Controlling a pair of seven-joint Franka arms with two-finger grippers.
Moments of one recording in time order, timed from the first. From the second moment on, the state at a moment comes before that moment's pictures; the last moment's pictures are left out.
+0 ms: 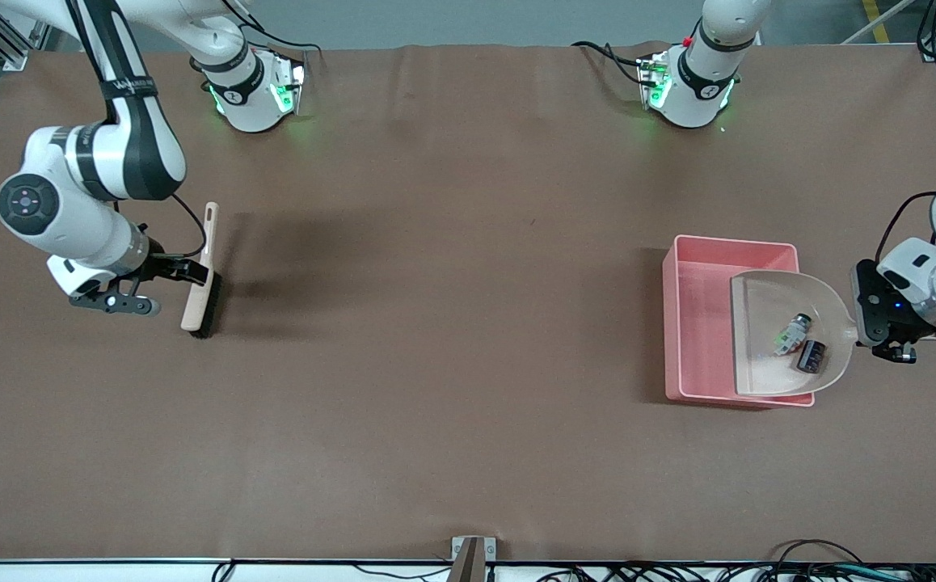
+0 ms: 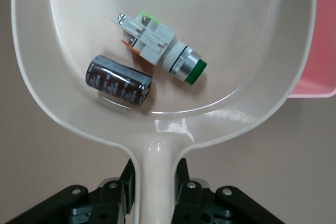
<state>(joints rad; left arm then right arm) 0.85 0.45 -0.80 -1.77 0.52 2.07 1.53 0.20 0.11 -0.18 -2.10 -0.04 2.10 0.16</state>
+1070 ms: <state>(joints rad) 0.28 0.20 -0.22 -1.98 0.45 2.22 1.53 0.09 0.11 -0.20 -1.56 -0.02 1.65 0.06</state>
